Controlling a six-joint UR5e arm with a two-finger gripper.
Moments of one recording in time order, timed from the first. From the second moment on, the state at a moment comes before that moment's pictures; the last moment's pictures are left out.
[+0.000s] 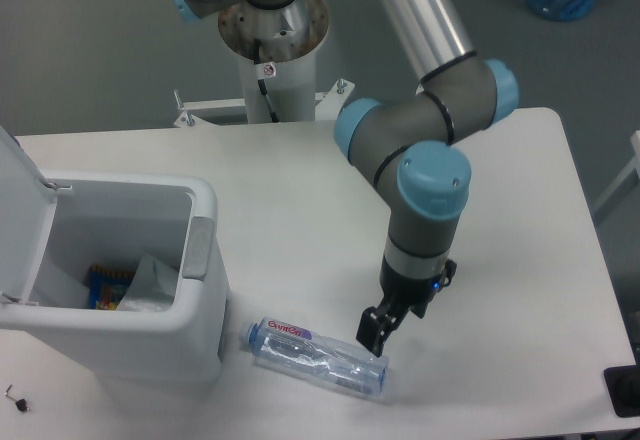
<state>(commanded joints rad) 2.48 -2.17 -1.43 -0.89 1.39 -0.27</state>
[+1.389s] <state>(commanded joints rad) 2.43 -2.32 -1.36 -0.88 1.48 -0.44</state>
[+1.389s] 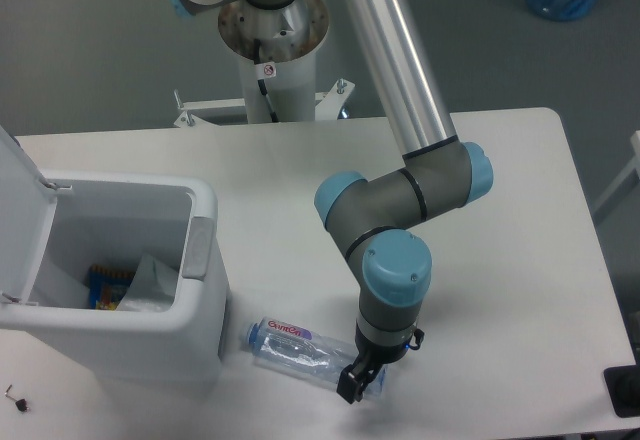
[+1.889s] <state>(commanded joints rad) 2.43 -2.33 -1.36 -0.89 1.48 -0.44</state>
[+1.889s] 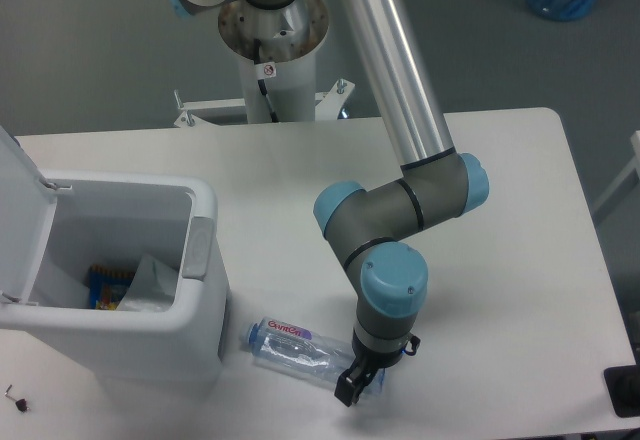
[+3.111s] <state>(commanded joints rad) 2.42 -2.32 -1.37 -0.88 1.48 -0.42</state>
